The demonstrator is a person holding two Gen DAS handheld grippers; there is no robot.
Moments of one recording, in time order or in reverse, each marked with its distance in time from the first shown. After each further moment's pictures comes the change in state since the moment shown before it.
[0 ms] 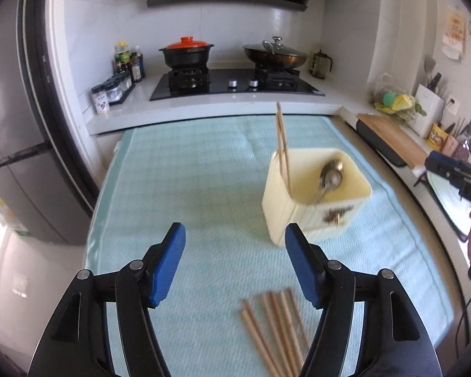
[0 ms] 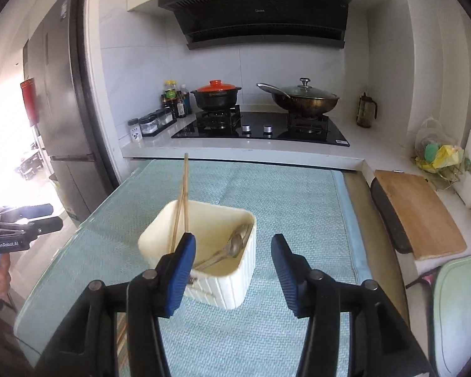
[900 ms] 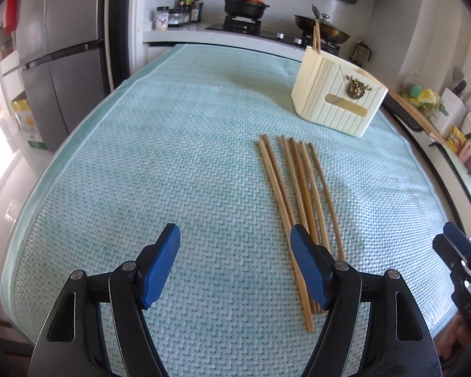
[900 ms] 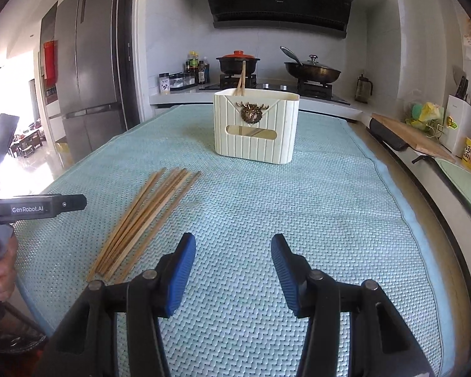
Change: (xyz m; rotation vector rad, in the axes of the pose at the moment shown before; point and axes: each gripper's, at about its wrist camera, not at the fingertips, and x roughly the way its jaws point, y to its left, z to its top) left arm -0.006 -0.014 -0.220 -0.268 0.056 0.081; right arm -0.064 0.106 -0.245 -0.046 0.017 -0.036
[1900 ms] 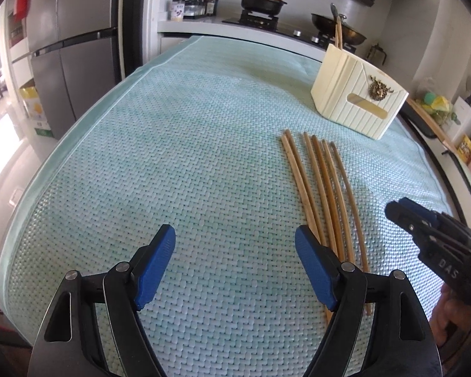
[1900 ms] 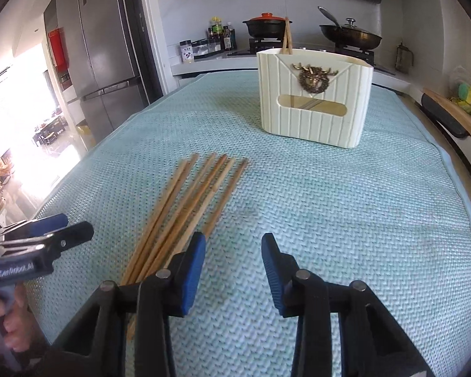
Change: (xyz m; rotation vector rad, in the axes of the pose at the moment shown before) left arm 0.015 0.018 -0.003 -0.057 0.016 0.028; right arm 0.093 0.047 0.031 0.007 0.168 0.160
